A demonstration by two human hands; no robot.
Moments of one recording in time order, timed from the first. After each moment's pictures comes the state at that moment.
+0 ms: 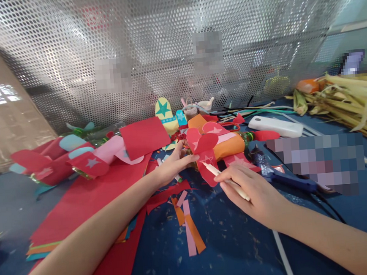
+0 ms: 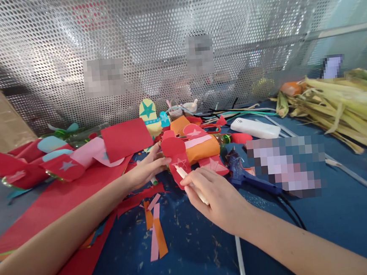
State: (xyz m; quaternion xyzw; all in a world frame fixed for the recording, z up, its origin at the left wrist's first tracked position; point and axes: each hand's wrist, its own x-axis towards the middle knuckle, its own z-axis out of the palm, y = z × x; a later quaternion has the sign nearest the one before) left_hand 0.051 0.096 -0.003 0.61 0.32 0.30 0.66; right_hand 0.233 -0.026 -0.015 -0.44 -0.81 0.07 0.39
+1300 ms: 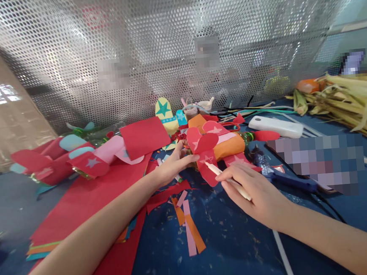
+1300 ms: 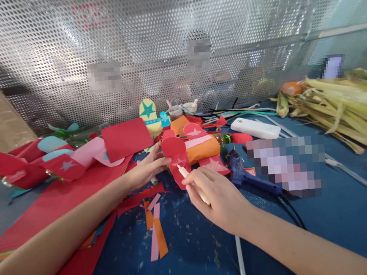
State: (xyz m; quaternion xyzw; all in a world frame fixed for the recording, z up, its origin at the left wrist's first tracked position) left_hand 0.051 0.096 -0.003 0.60 0.31 0.31 0.67; right_hand 0.235 -0.027 -0.015 -0.44 -0.80 0.06 0.40
